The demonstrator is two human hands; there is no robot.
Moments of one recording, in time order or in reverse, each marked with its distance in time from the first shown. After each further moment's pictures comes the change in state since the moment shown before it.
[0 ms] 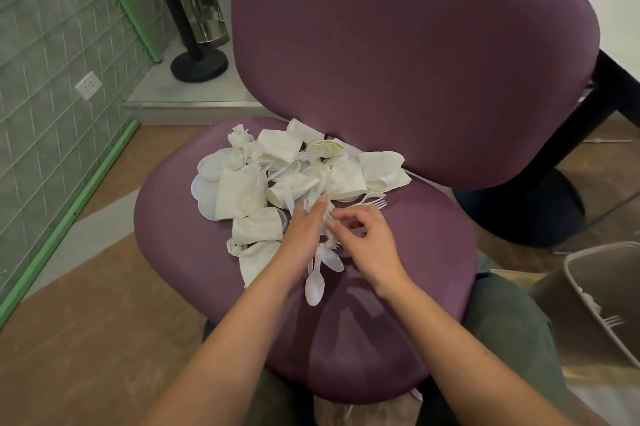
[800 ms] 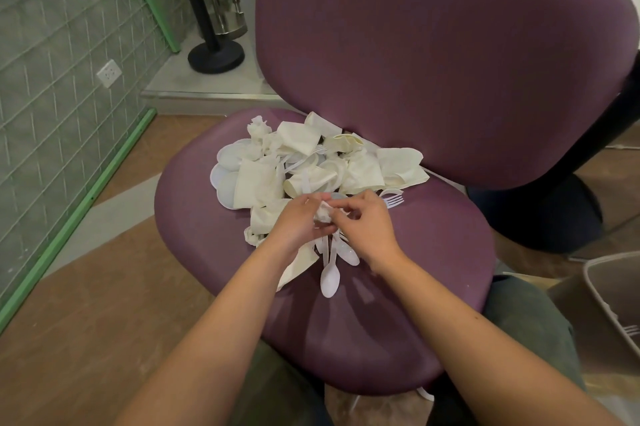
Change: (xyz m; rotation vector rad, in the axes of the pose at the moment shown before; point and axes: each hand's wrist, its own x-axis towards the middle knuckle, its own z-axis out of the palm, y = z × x) left_hand -0.004 0.014 -0.037 -0.135 -0.052 -0.121; right_hand 0.023 -0.004 0.029 -0.251 -0.046 -0.037
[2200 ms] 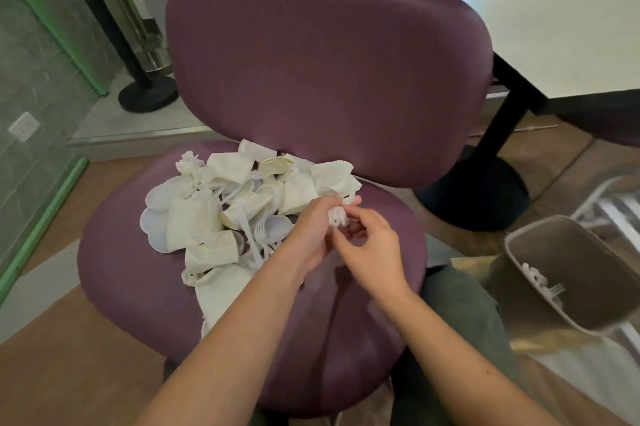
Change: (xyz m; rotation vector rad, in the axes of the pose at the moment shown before) left_hand 0.007 0.012 0.119 -0.234 -0.308 -0.113; right_hand -0.042 0.020 -0.080 0.010 0.343 -0.130
